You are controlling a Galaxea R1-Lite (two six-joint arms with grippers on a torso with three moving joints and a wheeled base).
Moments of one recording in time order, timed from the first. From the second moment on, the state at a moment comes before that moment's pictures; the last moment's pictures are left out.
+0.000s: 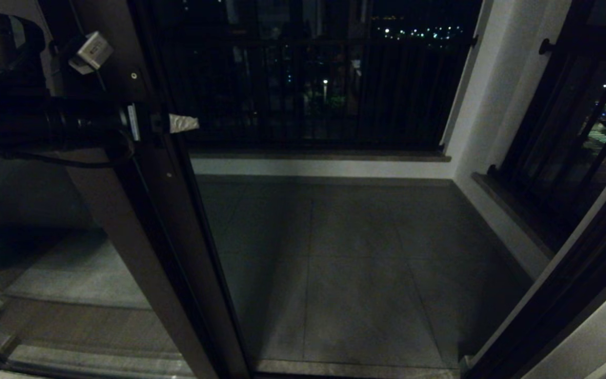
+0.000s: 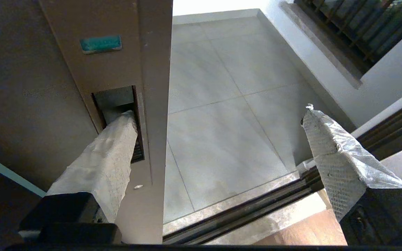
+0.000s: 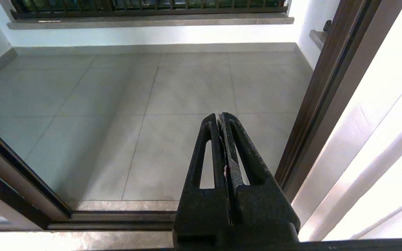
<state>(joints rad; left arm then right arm) -0.10 1.68 -1.45 -0.03 -0.46 -0.02 0.00 0.00 0.00 0.01 -0.01 -0.02</state>
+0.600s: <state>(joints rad) -0.14 1.68 -1.45 -0.03 -0.47 -0.02 0.00 0.00 0.00 0.01 -0.01 -0.02</state>
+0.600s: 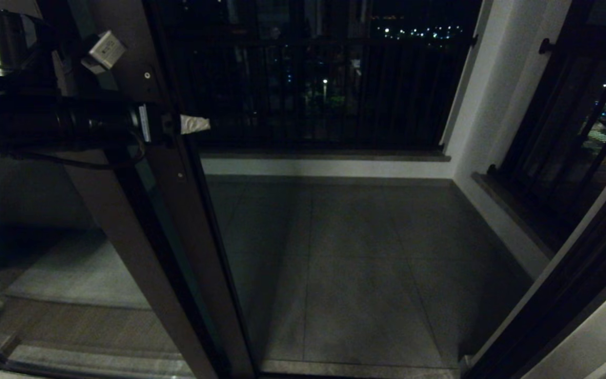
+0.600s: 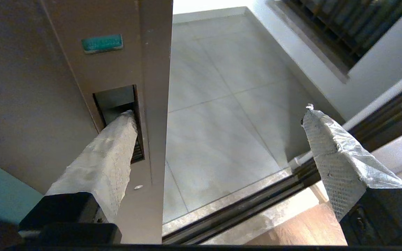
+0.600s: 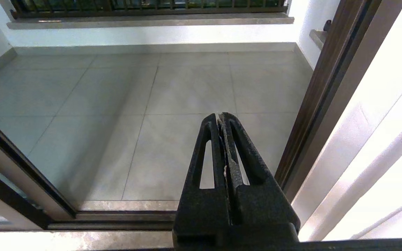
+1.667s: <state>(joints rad) -0.26 1.67 -1.42 -0.03 -0.47 -0.01 0.00 0.00 0.00 0.01 -0.01 -0.02</state>
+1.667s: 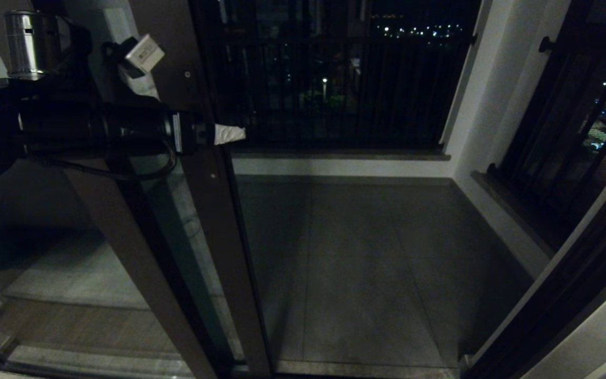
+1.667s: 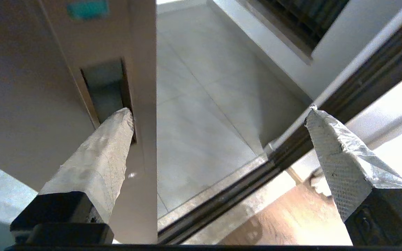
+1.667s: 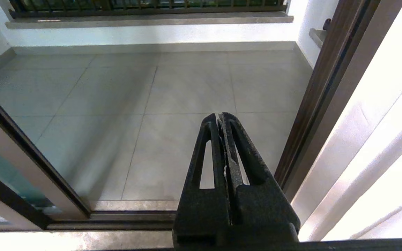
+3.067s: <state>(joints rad) -0.32 1.72 -1.49 -0.02 -0.45 -0.01 0.00 0.00 0.00 0.01 -0.01 -0.02</state>
